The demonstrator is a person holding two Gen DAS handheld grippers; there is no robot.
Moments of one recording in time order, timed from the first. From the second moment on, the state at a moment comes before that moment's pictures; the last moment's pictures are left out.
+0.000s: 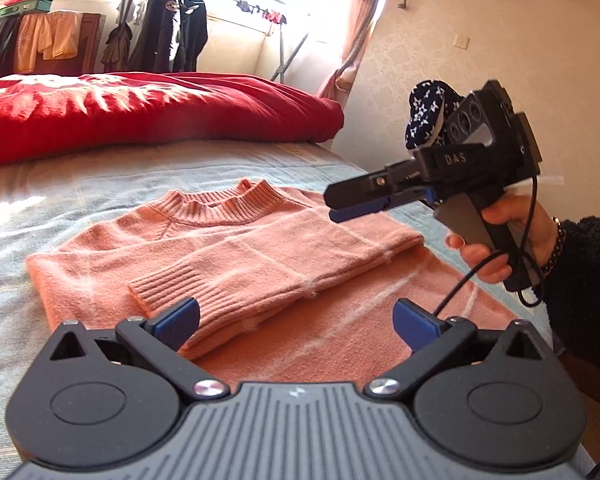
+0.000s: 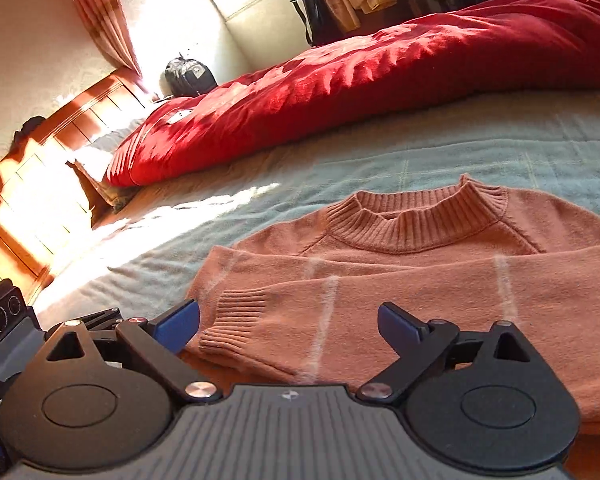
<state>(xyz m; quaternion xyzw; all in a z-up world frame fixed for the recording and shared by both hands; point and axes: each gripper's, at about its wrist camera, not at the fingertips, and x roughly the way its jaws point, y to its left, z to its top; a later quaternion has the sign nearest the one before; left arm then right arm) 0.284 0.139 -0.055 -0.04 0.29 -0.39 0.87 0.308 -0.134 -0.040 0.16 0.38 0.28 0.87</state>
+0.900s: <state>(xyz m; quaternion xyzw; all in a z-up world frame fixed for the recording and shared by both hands) 0.298 0.160 -0.060 -0.07 0.30 -0.36 0.88 0.347 -0.078 -0.056 0.14 0.39 0.26 0.87</state>
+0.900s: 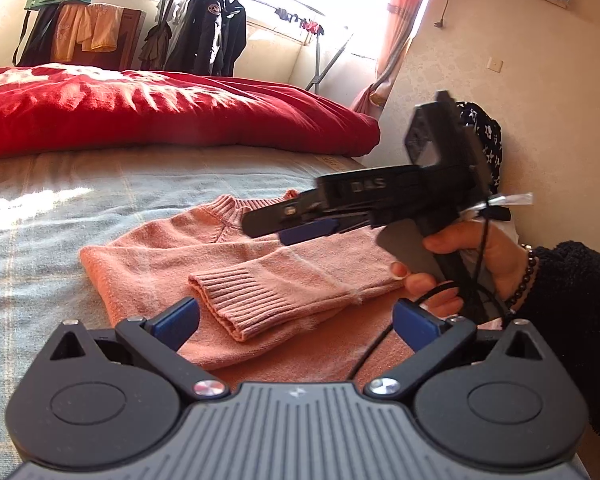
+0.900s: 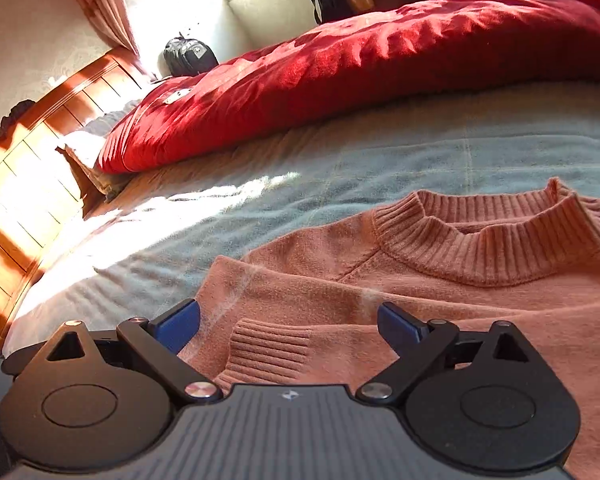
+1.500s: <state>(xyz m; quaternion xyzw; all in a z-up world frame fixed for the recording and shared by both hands) 0.326 0.107 -0.060 -0.21 0.39 -0.29 0.85 0.196 -0.199 -0.084 0.12 0.32 0.24 0.91</state>
